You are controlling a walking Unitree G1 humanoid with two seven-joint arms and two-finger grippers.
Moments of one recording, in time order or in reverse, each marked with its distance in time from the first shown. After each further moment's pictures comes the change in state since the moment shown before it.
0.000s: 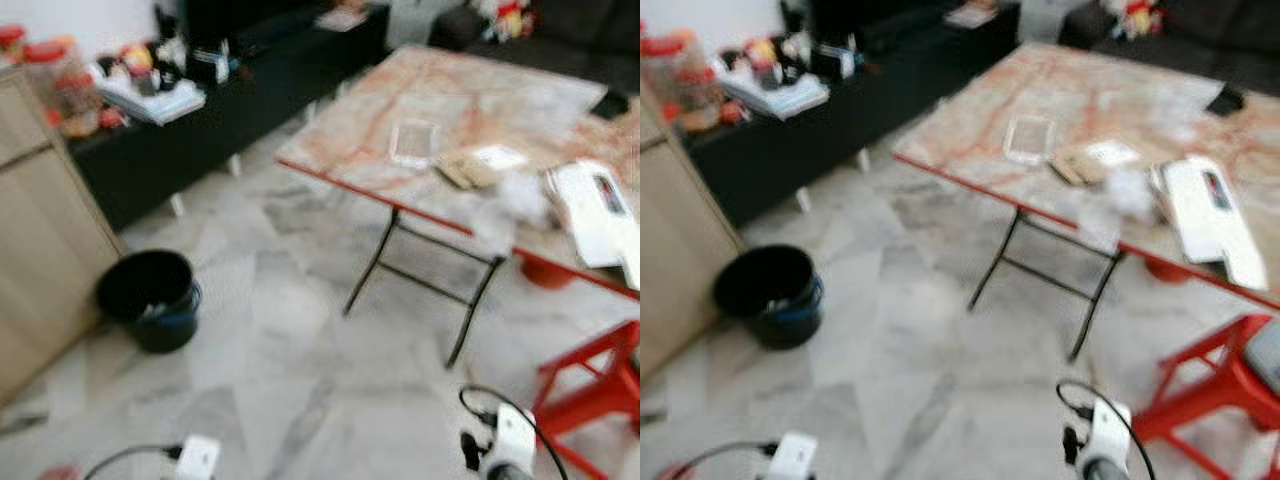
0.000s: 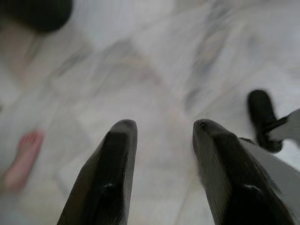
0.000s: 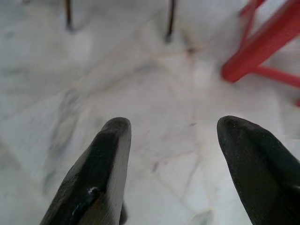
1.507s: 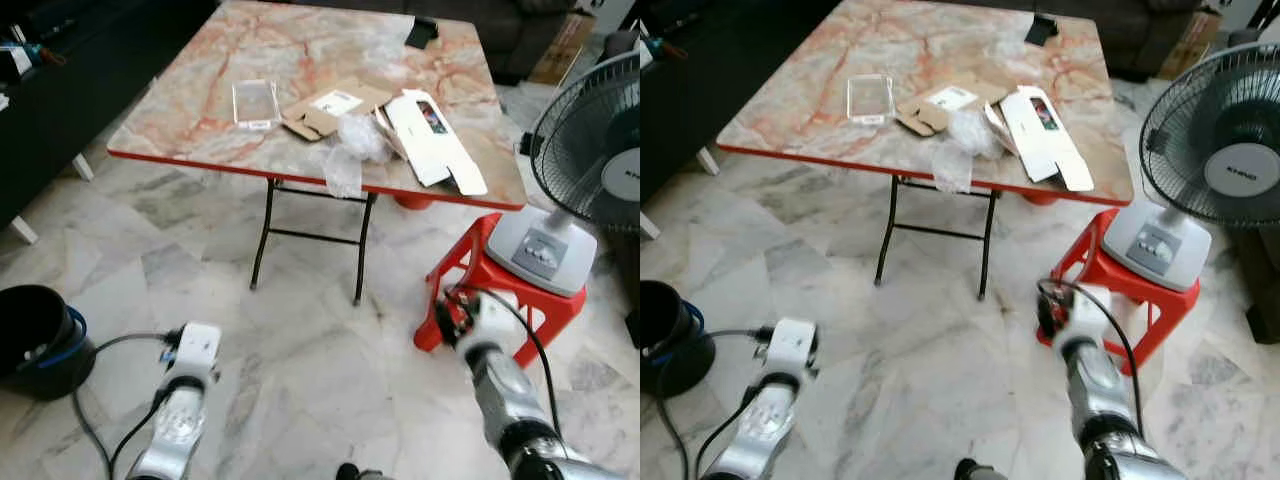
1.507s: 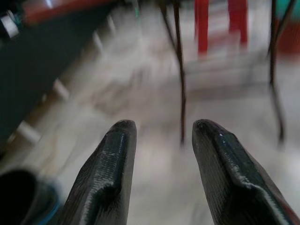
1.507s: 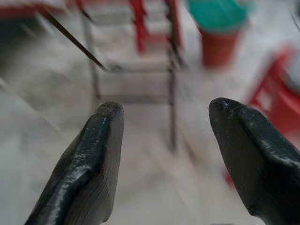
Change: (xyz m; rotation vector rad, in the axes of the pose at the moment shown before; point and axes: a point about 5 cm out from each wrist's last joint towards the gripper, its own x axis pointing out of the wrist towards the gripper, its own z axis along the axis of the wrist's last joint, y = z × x) left arm -0.022 0.027 0.187 -0.071 -0.844 0.247; right arm -0.012 0.098 0.172 -0.072 -0.642 0.410
